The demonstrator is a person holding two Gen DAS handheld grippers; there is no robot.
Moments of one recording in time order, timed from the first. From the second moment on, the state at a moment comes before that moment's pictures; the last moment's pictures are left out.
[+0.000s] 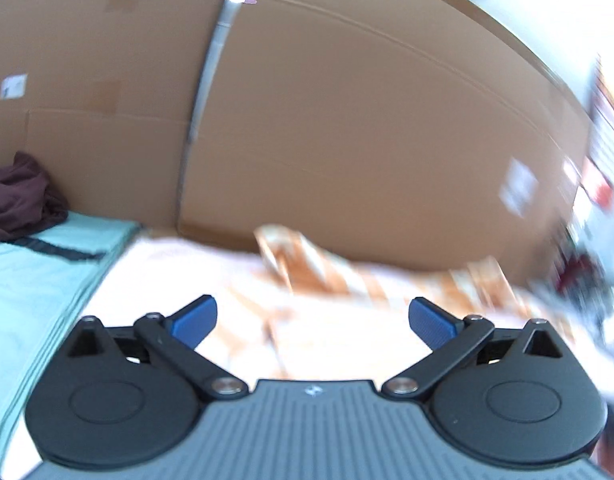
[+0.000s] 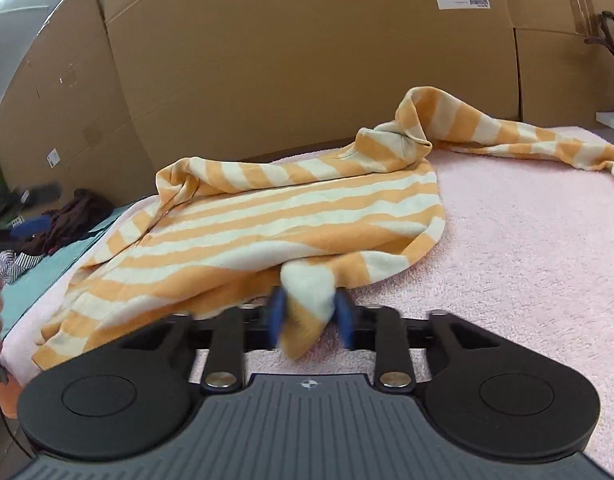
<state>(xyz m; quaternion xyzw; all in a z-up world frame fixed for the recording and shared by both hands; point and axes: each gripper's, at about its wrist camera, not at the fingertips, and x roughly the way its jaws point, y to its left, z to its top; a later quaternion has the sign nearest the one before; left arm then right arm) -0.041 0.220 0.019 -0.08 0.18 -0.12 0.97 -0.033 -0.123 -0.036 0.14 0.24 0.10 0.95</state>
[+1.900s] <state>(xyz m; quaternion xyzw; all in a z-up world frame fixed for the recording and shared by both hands) -0.063 0.201 -0.058 -0.25 0.24 -0.15 0.93 -0.108 -0.190 -0.042 0.29 0.19 0.03 0.94</state>
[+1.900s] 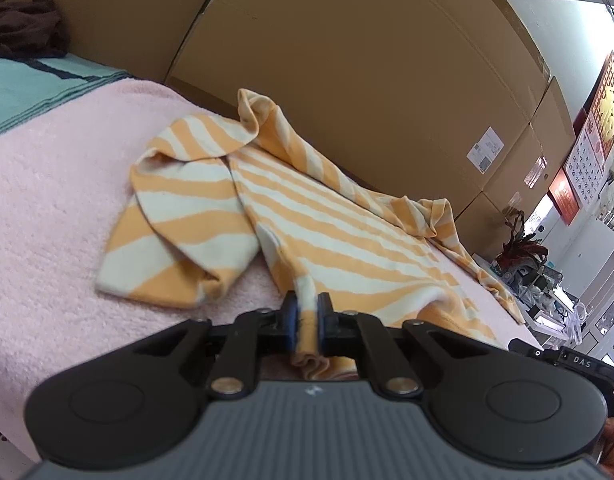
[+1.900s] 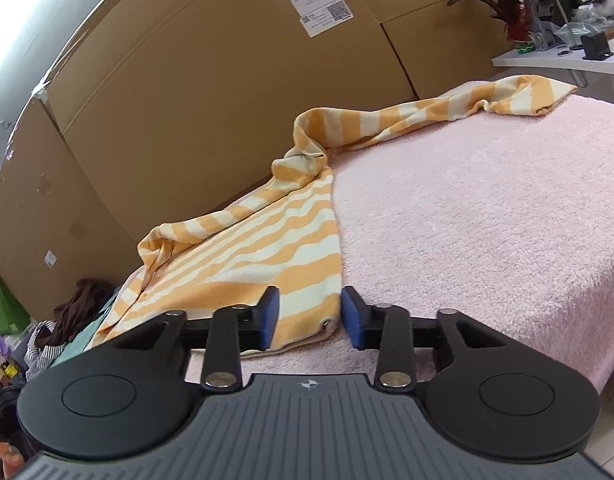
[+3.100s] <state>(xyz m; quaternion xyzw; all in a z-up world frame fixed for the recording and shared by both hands) -0.152 0.251 -0.007 -0.21 0.25 -0.09 0.94 -0.163 -0.247 -0.036 0.32 0.23 0.10 0.91</state>
